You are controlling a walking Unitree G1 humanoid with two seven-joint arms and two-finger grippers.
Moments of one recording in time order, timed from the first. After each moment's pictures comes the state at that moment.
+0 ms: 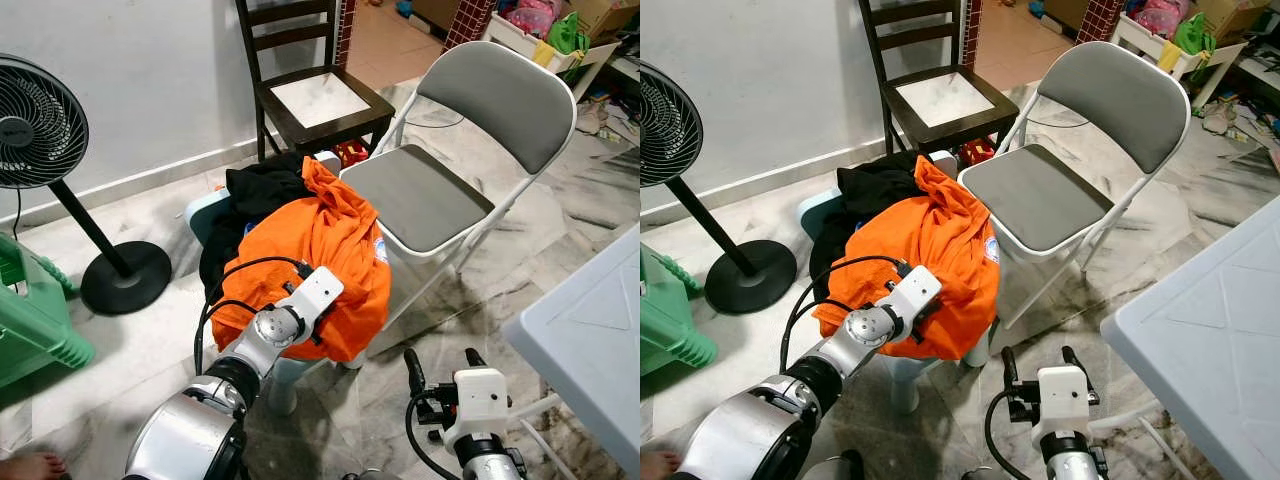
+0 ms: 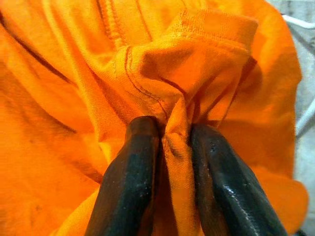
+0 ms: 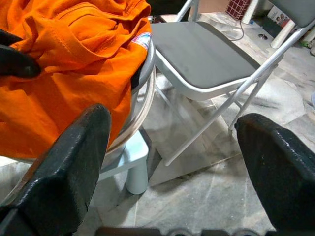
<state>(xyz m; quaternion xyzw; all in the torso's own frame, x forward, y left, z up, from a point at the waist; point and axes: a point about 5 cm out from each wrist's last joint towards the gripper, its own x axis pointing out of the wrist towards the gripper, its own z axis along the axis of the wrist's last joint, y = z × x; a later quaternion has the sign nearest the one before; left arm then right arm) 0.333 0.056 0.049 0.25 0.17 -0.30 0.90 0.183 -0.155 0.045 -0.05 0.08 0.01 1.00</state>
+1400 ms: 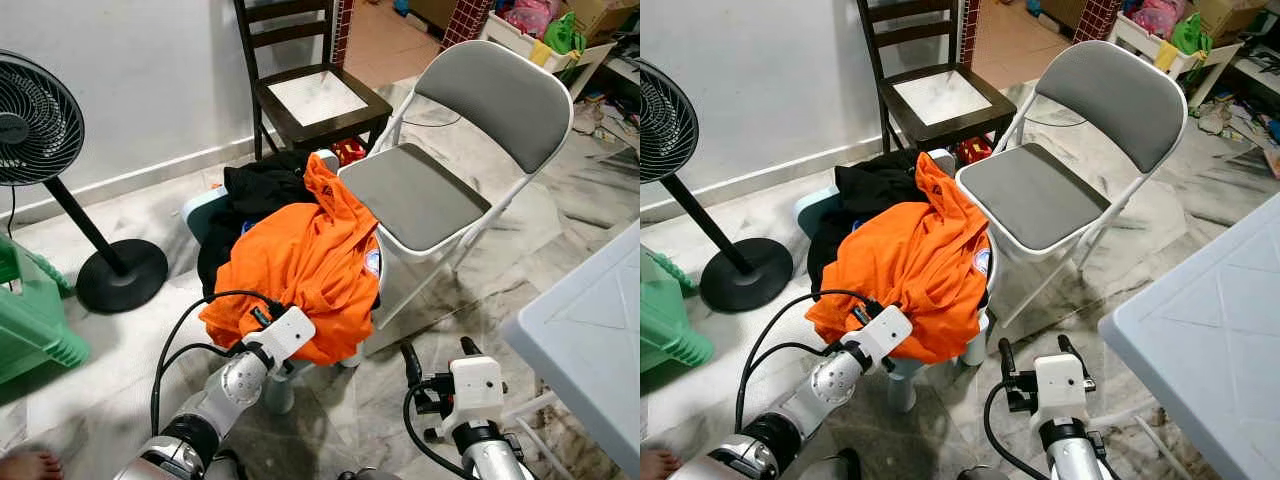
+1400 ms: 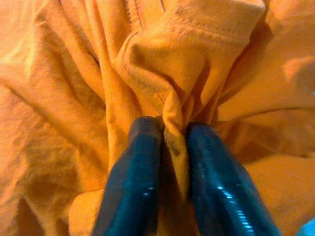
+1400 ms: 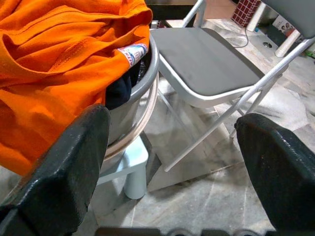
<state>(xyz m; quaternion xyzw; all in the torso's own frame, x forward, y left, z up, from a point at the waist) 0.297 0.102 0.018 0.32 0.08 -0.25 0.91 0.195 -0.155 0.048 -0.06 0.07 0.03 1.00</state>
